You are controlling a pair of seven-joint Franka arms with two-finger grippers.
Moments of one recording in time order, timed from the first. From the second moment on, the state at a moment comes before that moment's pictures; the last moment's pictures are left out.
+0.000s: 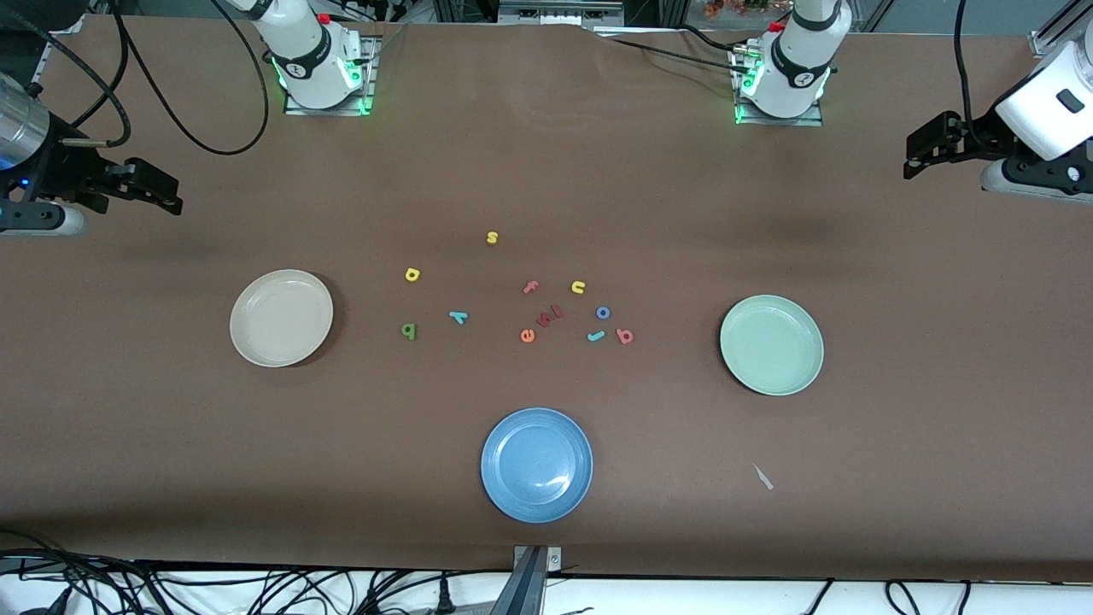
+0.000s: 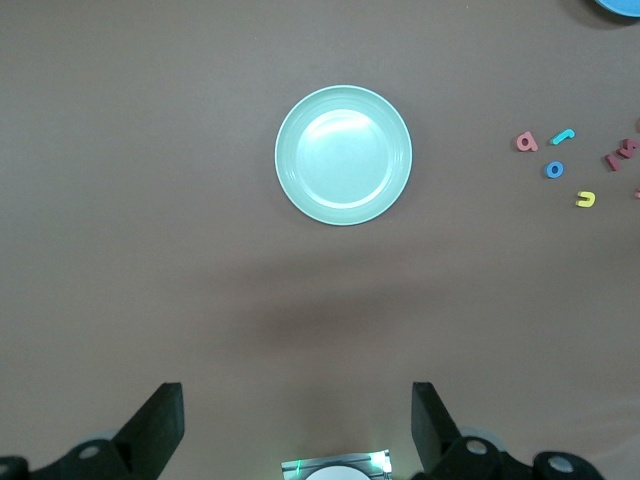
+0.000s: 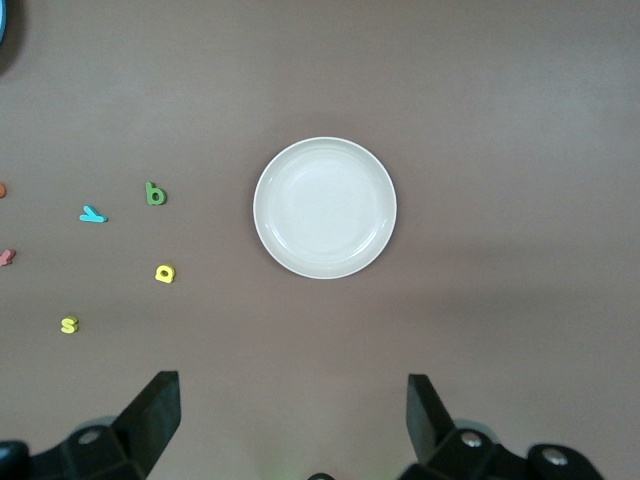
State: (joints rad) left arm 0.03 -0.03 -0.10 -1.57 -0.01 1.43 0.07; right arm 0.10 0.03 -0.04 -1.59 -0.01 1.55 0.06
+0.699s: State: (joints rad) left arm 0.02 -0.03 -0.12 -1.57 -0.01 1.42 0.07; right arm 0.10 0.03 -0.04 -1.59 -0.01 1.55 0.06
